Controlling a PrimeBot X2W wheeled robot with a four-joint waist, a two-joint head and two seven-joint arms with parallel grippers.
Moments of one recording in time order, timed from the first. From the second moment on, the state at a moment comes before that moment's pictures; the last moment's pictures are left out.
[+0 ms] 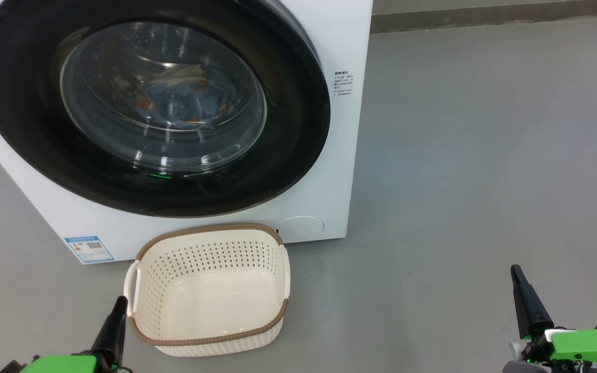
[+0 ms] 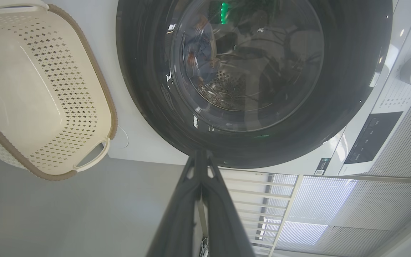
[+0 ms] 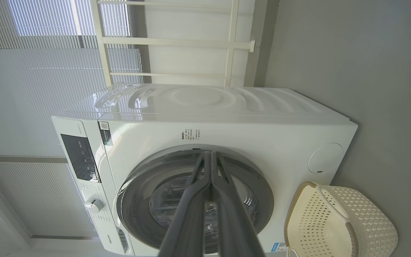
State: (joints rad) left arm -0.07 0.02 0.08 0.27 -1.60 -0.12 0.11; right arm -0.07 -0.04 -0.14 0.27 1.60 0.13 0.11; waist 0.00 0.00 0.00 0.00
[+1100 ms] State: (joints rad) left arm -0.07 0.02 0.08 0.27 -1.60 -0.12 0.11; right arm -0.07 -0.04 -0.14 0.27 1.60 0.13 0.11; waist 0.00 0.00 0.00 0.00
